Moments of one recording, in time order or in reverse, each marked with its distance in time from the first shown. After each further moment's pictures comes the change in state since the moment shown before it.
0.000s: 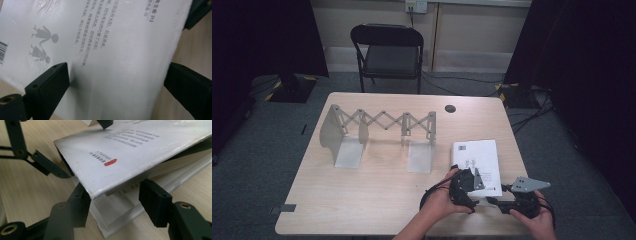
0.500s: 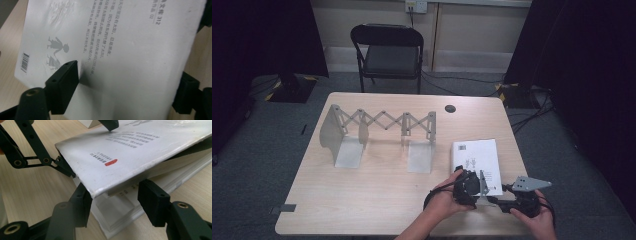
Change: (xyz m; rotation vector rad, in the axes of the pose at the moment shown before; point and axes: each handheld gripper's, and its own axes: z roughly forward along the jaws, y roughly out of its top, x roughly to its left) left arm -0.010 0.006 0.003 -0.002 0.124 0.092; right arm -0.004 -0.001 0.000 -0.013 0.014 0.024
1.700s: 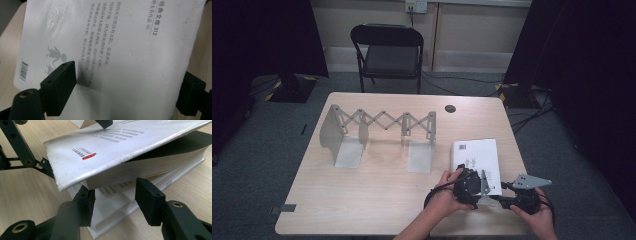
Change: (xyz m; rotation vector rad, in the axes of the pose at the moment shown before) left arm 0.003 0.000 0.004 -0.039 -0.012 0.043; right arm -0.008 -0.002 0.003 -0.009 -0.033 -0.003
